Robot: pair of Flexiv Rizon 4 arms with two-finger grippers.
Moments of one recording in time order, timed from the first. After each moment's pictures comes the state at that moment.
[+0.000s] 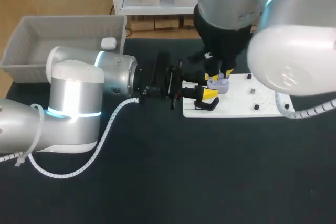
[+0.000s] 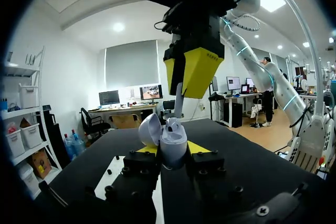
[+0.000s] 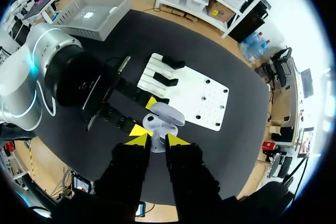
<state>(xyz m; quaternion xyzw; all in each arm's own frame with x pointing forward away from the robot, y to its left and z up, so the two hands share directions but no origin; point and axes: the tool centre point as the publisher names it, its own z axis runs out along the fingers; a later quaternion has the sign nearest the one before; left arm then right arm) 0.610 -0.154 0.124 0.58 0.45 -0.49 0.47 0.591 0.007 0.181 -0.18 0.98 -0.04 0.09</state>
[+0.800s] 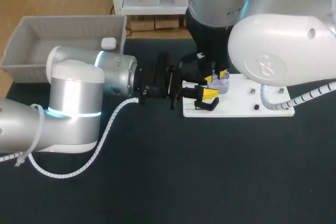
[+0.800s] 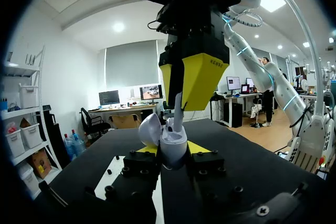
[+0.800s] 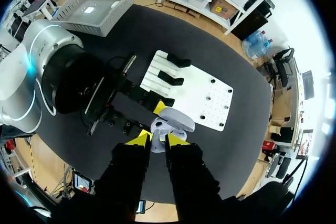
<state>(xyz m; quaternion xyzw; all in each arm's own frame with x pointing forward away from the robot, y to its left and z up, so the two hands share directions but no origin) 0.610 -0.154 0.124 0.58 0.45 -0.49 0.47 0.593 0.019 0.174 -0.18 0.98 -0.04 0.07</state>
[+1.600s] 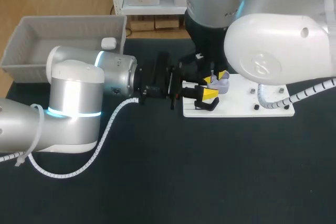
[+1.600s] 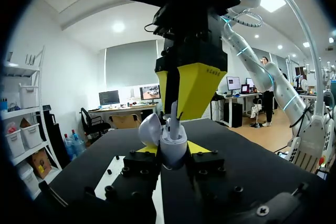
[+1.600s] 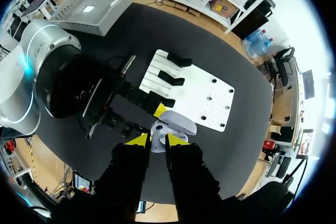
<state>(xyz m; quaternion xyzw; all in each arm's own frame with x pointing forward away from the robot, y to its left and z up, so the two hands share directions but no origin) 0.610 -0.154 0.124 0.58 0.45 -0.49 0.47 0.597 0.020 0.168 -0.18 0.98 -0.04 0.07</state>
